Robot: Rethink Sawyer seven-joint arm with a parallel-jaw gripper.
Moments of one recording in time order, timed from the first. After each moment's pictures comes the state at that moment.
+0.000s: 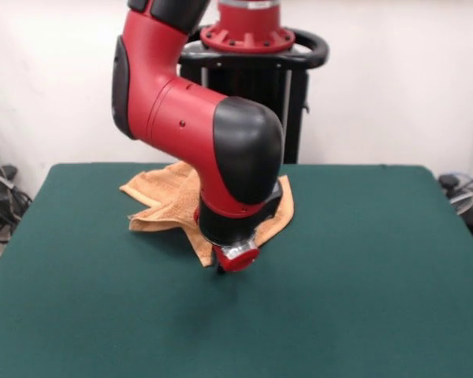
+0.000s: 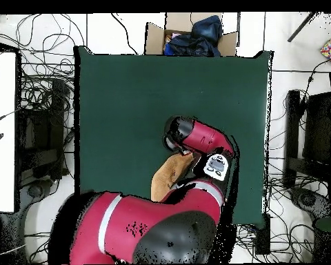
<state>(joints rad) -0.08 -0.19 -0.34 1.39 0.28 0.68 2.31</state>
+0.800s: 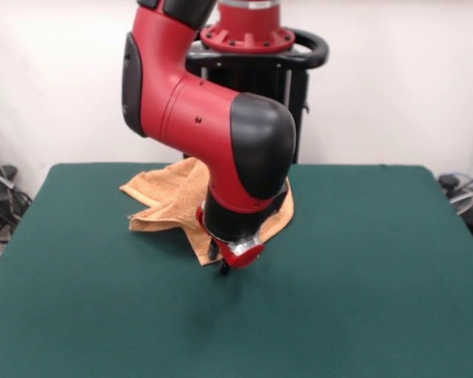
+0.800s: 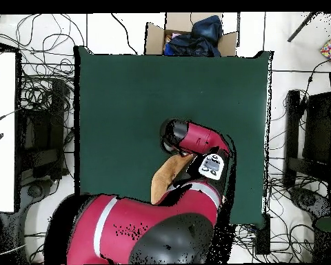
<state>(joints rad) -0.07 -0.20 -0.33 1.41 0.20 0.64 2.31</state>
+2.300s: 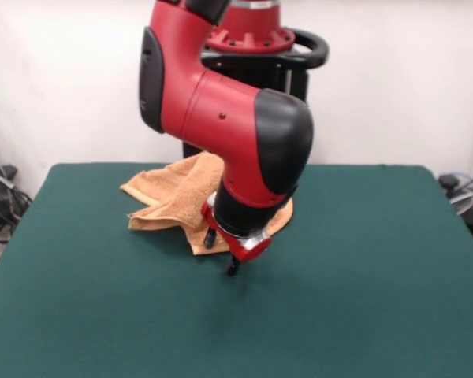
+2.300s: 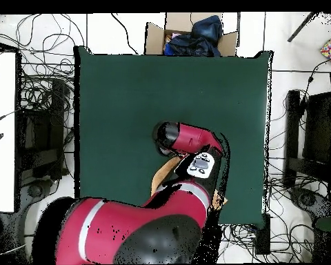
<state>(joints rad) -0.01 -0.20 -0.37 1.40 0.12 0.64 2.31</state>
